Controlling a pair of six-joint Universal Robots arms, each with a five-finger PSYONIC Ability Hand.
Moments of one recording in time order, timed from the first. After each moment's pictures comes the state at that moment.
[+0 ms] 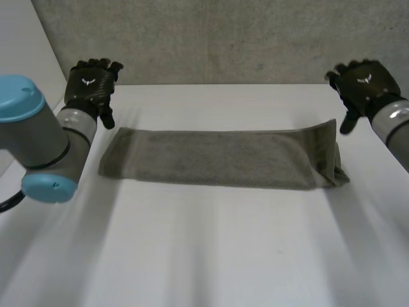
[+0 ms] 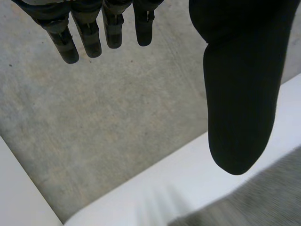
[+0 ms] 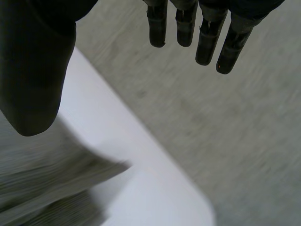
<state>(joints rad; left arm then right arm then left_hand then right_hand) 4.40 -2.05 -1.37 3.49 -1.58 3.35 1.68 -1.18 1.35 -0.07 1.31 2.63 0.17 0.17 0.17 0.17 0.03 0.23 0.24 0.24 0.25 0.06</state>
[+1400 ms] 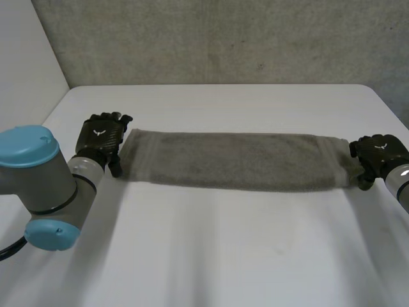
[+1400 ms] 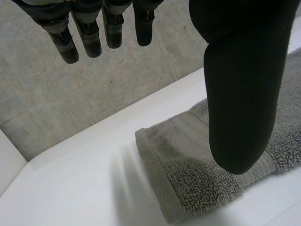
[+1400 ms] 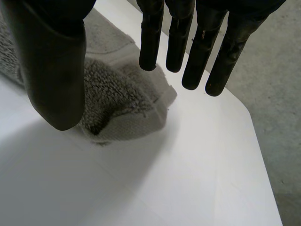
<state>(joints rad) 4.39 -2.06 -1.61 3.55 -1.58 3.33 1.52 -1.06 1.62 -0.24 1.31 2.59 0.17 0.17 0.17 0.17 0.03 0.52 0.53 0.53 0.52 0.32</state>
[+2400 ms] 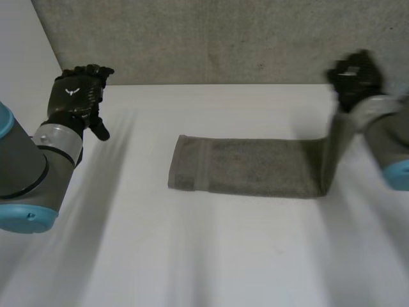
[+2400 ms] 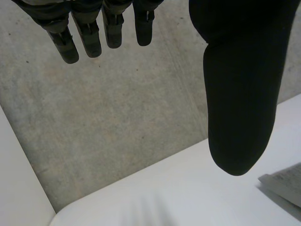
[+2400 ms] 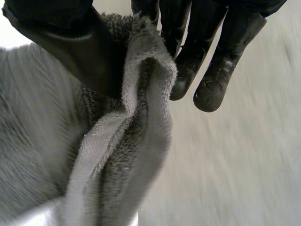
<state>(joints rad) 4.42 -1.86 -1.60 3.54 -1.57 3.23 1.83 -1.06 1.23 -0.25 1.46 2.24 0.17 0.17 0.17 0.17 0.03 1.31 1.32 1.34 1.34 1.15</state>
